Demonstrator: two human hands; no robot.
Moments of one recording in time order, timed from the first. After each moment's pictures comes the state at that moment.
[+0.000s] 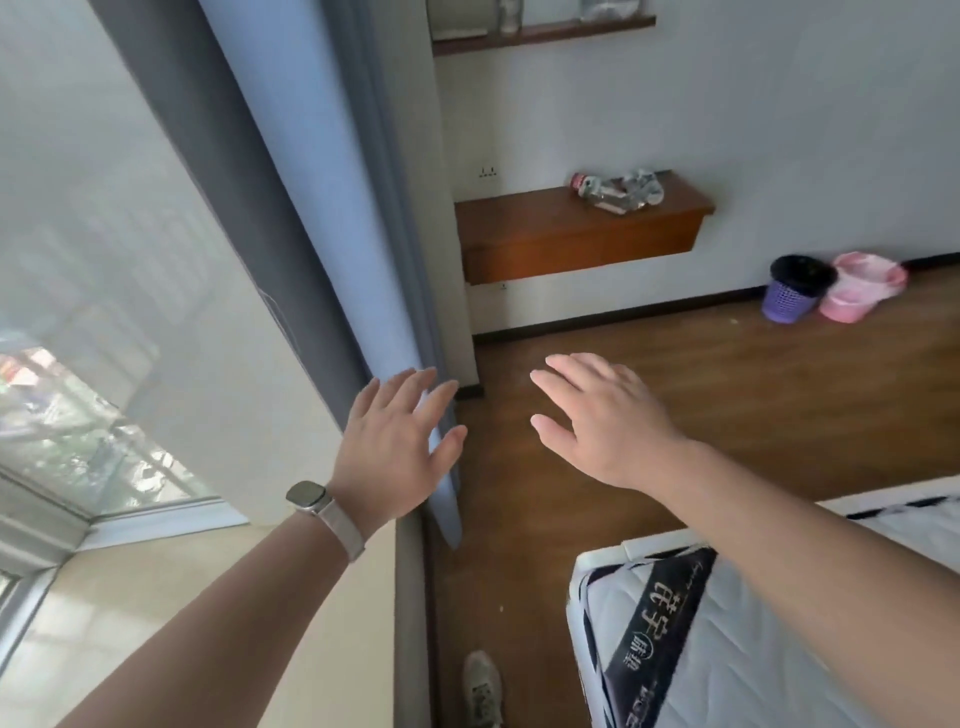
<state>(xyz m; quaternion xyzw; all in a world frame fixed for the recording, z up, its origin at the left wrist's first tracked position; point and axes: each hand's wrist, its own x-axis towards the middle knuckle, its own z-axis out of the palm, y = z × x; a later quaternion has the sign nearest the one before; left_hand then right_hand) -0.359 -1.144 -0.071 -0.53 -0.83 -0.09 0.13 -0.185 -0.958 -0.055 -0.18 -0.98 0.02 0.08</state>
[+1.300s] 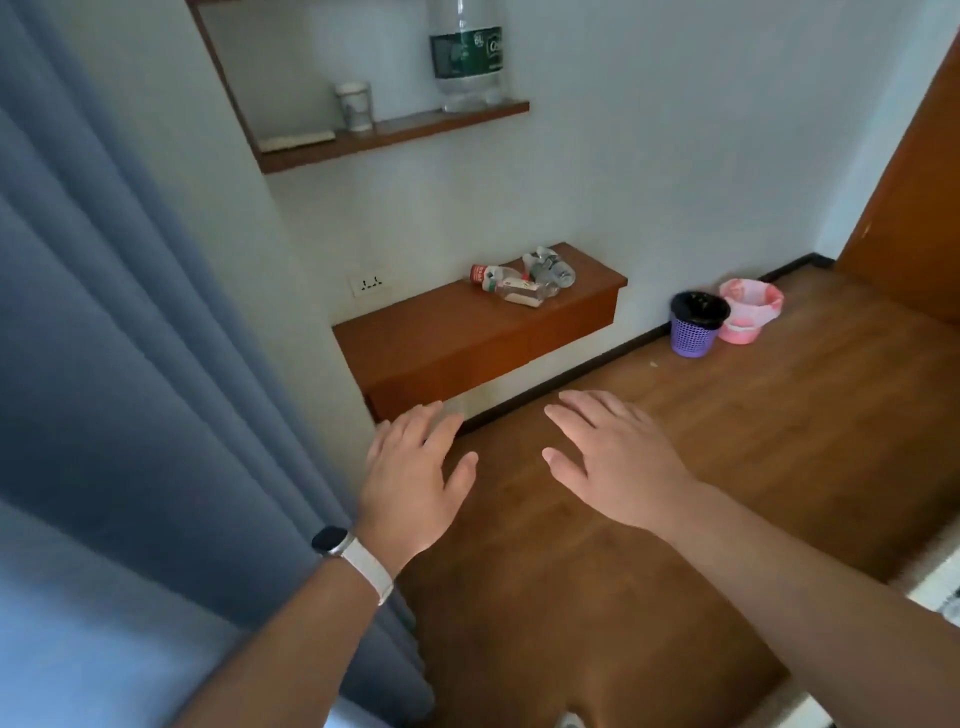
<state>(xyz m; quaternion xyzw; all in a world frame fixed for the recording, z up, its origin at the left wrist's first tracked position) -0.609 -0.774 -0.055 -0.60 -0.78 -0.13 0.05 -0.396 -0.666 -0.044 -0.38 -0.92 0.02 0.07</state>
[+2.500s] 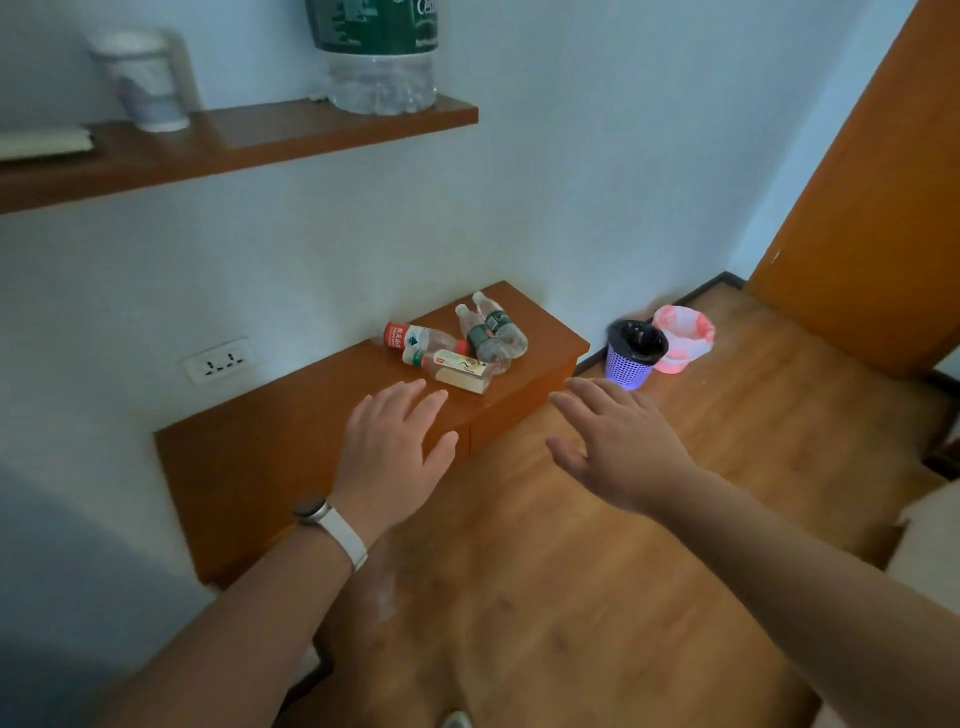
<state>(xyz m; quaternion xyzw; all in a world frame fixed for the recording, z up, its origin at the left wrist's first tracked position) -0.781 -0.323 -0.090 -0.69 -0.70 -0.18 0.02 -0.525 -0.260 -0.051 -0.45 -0.89 -0.03 0.04</state>
